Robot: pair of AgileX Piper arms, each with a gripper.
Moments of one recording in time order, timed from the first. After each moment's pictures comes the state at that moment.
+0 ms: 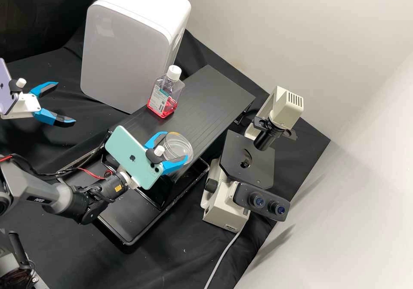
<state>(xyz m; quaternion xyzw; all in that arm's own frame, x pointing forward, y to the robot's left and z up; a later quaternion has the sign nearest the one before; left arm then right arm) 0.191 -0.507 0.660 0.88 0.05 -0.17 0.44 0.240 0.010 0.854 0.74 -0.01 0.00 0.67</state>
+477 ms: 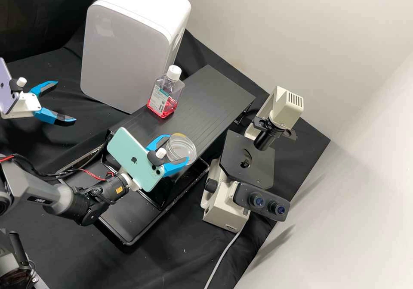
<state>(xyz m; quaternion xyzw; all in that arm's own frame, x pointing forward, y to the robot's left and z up) 0.192 -0.508 0.660 0.88 0.05 -0.17 0.45 0.240 0.008 0.855 0.75 -0.01 0.00 0.67</state>
